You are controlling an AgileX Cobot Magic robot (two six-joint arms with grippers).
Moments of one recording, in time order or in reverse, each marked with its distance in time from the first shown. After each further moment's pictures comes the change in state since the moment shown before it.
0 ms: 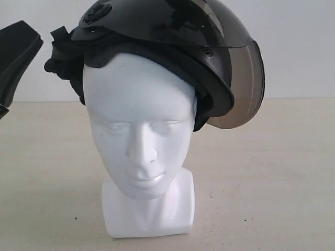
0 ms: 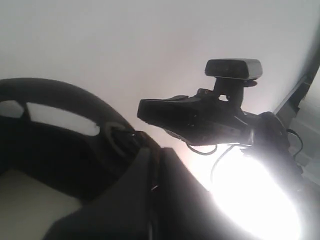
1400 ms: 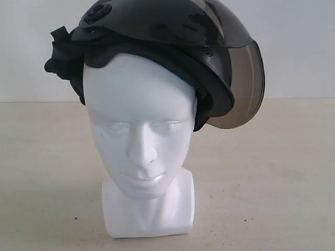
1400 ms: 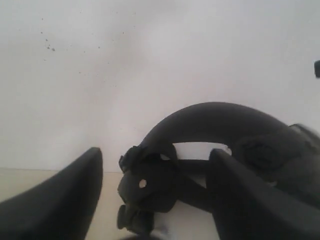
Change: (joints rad) left arm 0.000 -0.388 -0.350 0.057 1.279 0.426; right arm -0.064 -0.084 -0.059 -0.566 -0.087 0.179
